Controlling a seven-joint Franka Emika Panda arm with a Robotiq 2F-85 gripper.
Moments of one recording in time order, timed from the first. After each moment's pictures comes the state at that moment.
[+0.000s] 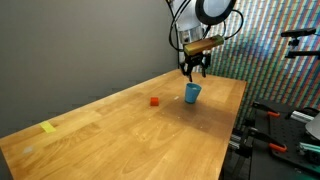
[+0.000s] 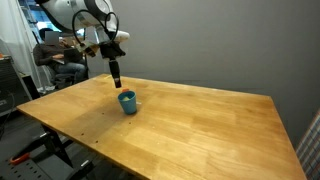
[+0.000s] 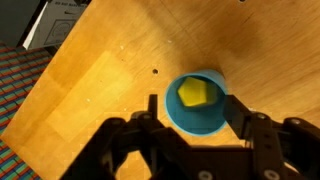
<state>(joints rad) 0.16 0.18 0.00 -2.29 -0.31 2.23 1.07</state>
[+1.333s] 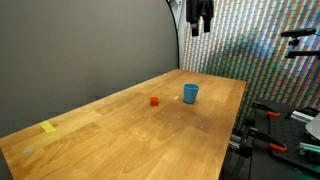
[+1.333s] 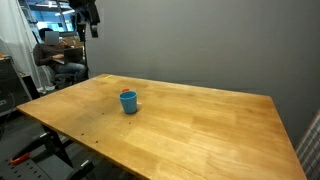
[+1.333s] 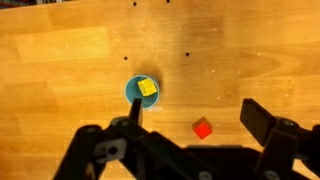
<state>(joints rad) 0.16 -0.18 0.13 -2.19 -0.10 1.88 0.35</state>
